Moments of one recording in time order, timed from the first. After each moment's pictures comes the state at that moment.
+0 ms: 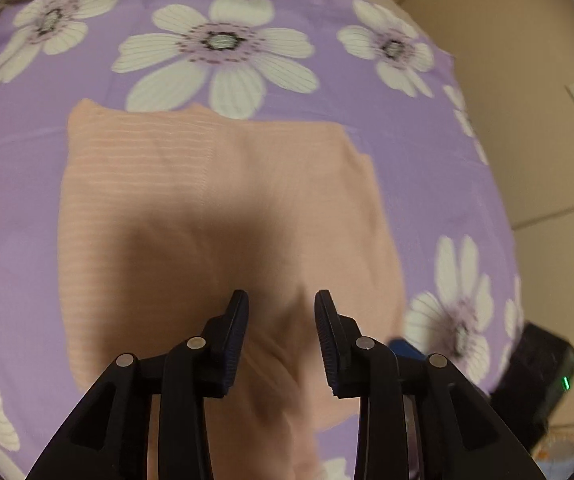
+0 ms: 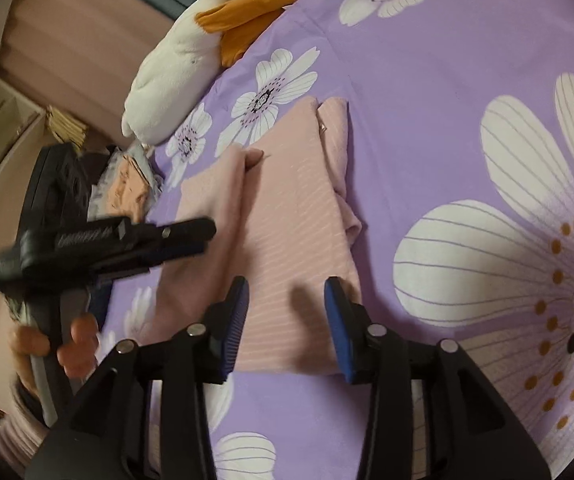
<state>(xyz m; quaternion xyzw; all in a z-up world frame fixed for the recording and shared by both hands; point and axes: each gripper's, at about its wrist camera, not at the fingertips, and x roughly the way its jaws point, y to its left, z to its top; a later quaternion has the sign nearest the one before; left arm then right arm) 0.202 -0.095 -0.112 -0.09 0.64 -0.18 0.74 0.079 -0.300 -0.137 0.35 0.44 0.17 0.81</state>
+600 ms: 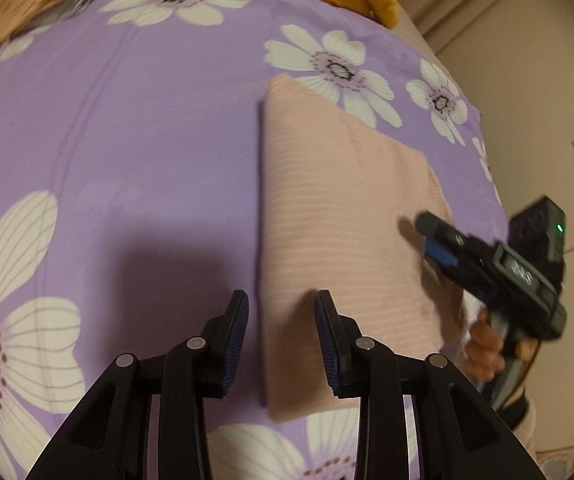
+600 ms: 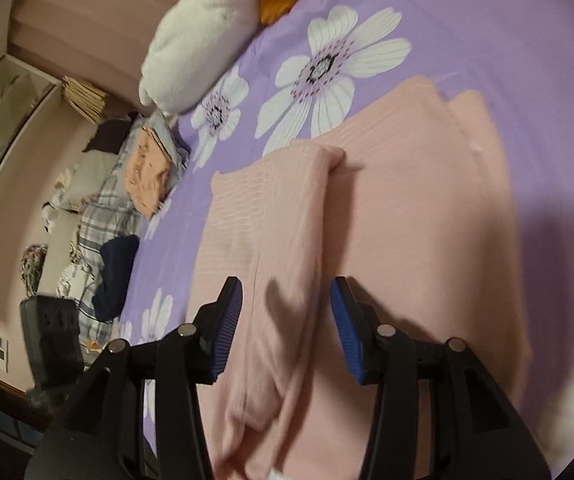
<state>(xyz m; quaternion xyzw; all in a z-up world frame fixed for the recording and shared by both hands) 0.146 0.037 -0.115 -0.16 0.60 -0.12 0.77 0.186 -0.225 -0.142 0.31 0.48 0.25 0.78</state>
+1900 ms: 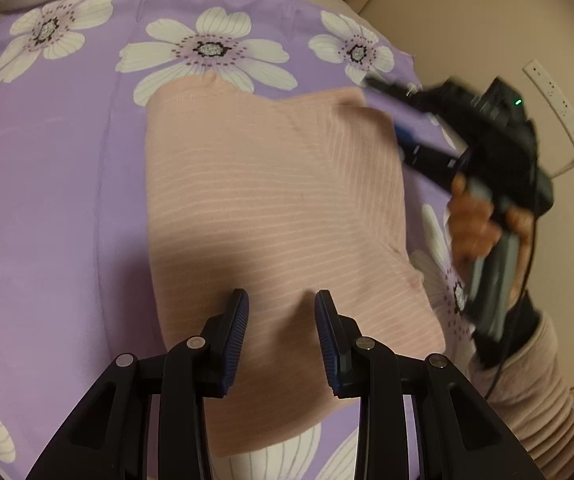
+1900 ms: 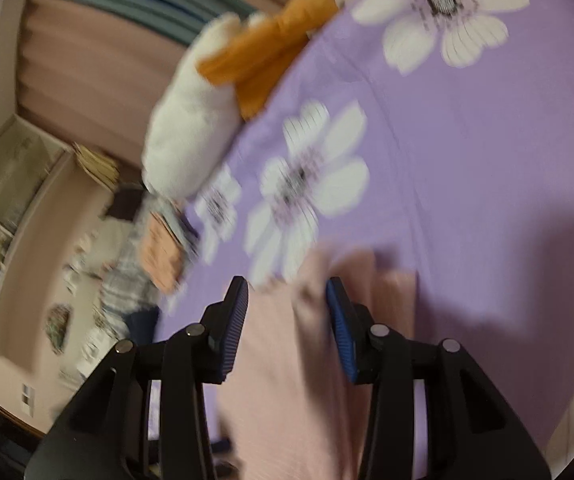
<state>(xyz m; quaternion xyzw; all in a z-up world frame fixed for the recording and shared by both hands) 0.158 -0.063 -0.117 -0.09 0.59 -0.23 0.77 0.243 -0.334 -0.102 0.40 0.37 0.22 0.81</state>
